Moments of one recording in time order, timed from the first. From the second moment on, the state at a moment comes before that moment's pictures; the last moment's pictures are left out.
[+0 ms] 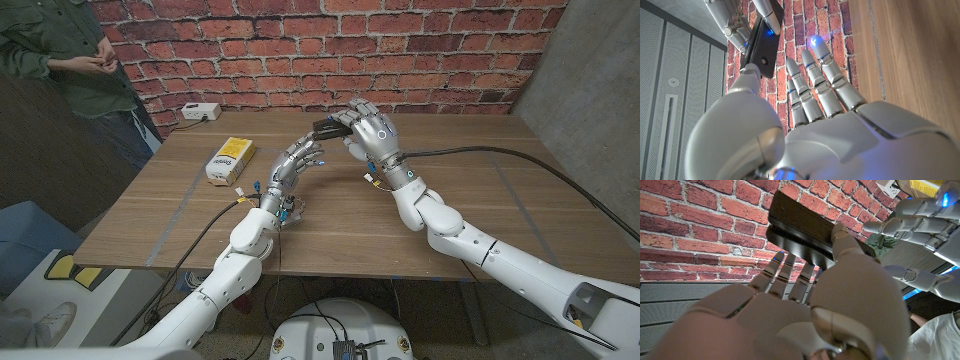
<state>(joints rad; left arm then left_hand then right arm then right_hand) 1.03 0.40 0.45 -1.52 -0.61 -0.47 0.02 0.70 -0.05 0.45 -0.13 0.17 0.48 -0.12 0.19 0.33 0.83 -0.20 0.26 0.57 0.86 -0.11 0.22 0.24 0.75 -0.08 0.85 0.18 -0.73 -0.64 -0.83 -1.69 -1.06 -0.20 -0.73 1.04 0.13 0.24 -0.16 0.19 0.64 -0.21 0.32 0.22 0.69 -0.18 0.36 0.30 0.34 -0.04 0.38 0.38 0.30 -0.04 0.28 0.17</state>
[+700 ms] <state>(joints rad) 1.05 0.41 0.44 -1.54 -0.62 -0.47 0.01 0.69 -0.04 0.45 -0.13 0.17 0.52 -0.12 0.20 0.31 0.85 -0.20 0.27 0.58 0.88 -0.12 0.23 0.24 0.75 -0.08 0.85 0.18 -0.75 -0.63 -0.80 -1.71 -1.01 -0.17 -0.74 1.04 0.13 0.27 -0.19 0.21 0.67 -0.21 0.30 0.23 0.69 -0.18 0.37 0.30 0.38 -0.04 0.38 0.38 0.31 -0.03 0.27 0.18</state>
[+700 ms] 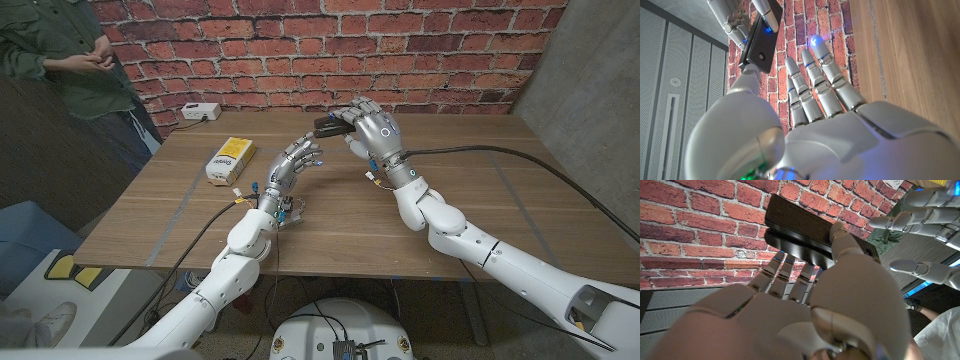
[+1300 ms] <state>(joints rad) 1.04 0.41 0.44 -1.54 -0.62 -0.47 0.01 0.68 -0.05 0.45 -0.13 0.17 0.55 -0.12 0.20 0.30 0.87 -0.21 0.27 0.58 0.89 -0.12 0.23 0.23 0.75 -0.08 0.85 0.18 -0.76 -0.63 -0.78 -1.72 -0.97 -0.15 -0.73 1.04 0.13 0.28 -0.19 0.22 0.69 -0.22 0.28 0.24 0.69 -0.18 0.37 0.30 0.37 -0.05 0.37 0.40 0.30 -0.02 0.27 0.18</state>
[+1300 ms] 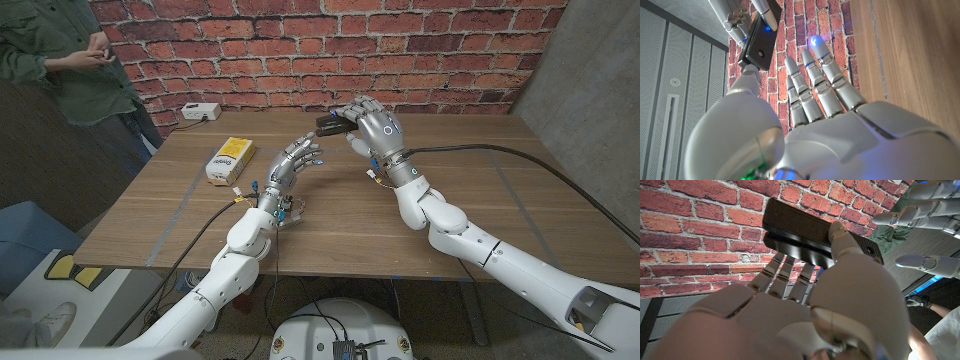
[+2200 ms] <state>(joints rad) 1.06 0.44 0.42 -1.56 -0.63 -0.52 -0.04 0.68 -0.04 0.45 -0.13 0.17 0.58 -0.12 0.21 0.28 0.88 -0.21 0.27 0.58 0.89 -0.12 0.23 0.22 0.75 -0.08 0.84 0.18 -0.77 -0.60 -0.77 -1.74 -0.94 -0.16 -0.72 1.04 0.13 0.29 -0.20 0.24 0.69 -0.22 0.29 0.24 0.69 -0.18 0.37 0.30 0.38 -0.04 0.37 0.42 0.30 -0.02 0.26 0.18</state>
